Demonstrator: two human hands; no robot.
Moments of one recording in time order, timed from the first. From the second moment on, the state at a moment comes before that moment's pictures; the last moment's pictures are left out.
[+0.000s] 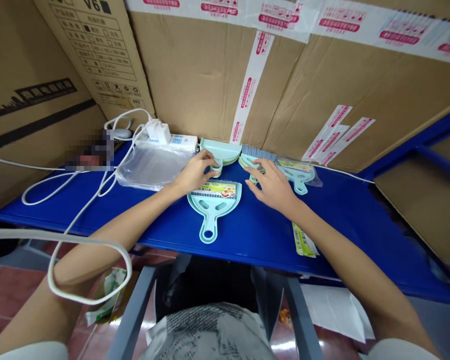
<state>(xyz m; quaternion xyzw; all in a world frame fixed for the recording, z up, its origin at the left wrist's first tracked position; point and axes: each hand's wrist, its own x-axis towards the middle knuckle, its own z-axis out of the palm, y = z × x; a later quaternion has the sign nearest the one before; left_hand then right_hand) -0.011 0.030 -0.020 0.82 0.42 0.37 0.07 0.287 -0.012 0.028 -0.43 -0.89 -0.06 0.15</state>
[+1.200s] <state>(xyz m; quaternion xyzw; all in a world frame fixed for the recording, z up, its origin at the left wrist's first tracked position) -0.003 0.011 0.001 0.76 0.47 0.44 0.05 0.285 -0.003 0.019 -0.38 -0.56 0.73 0.07</state>
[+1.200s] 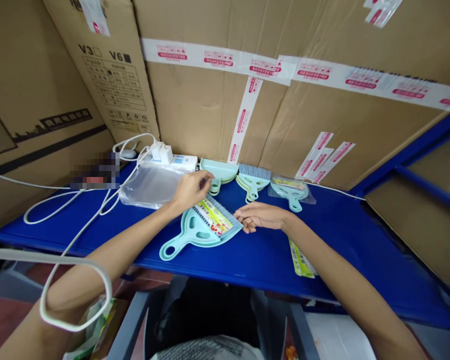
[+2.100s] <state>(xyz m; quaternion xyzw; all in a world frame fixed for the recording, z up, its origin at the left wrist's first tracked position) -0.005 0.010 0.022 0.56 0.39 0.58 0.44 0.348 -0.016 0.042 -0.36 -0.61 0.65 0.28</state>
